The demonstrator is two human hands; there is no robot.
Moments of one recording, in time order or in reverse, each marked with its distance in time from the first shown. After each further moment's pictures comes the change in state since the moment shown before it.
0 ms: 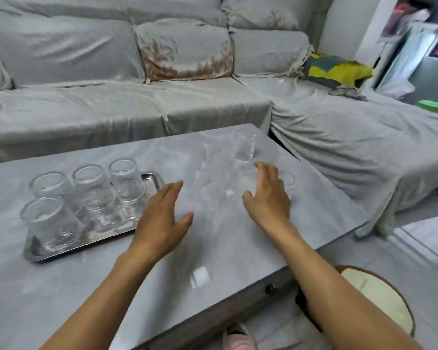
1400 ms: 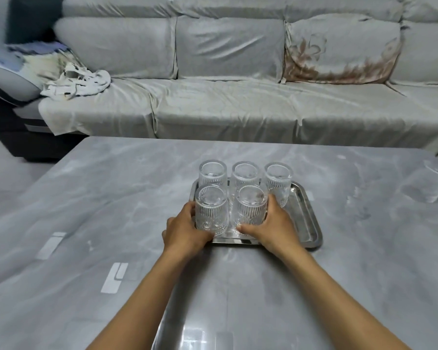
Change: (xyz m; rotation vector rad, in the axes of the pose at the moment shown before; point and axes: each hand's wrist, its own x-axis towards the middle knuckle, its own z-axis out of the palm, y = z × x) left_hand -0.038 -0.203 -0.105 -0.175 0.248 -0.747; right_hand -0.043 -0.221 0.185 0.473 -0.543 -0.233
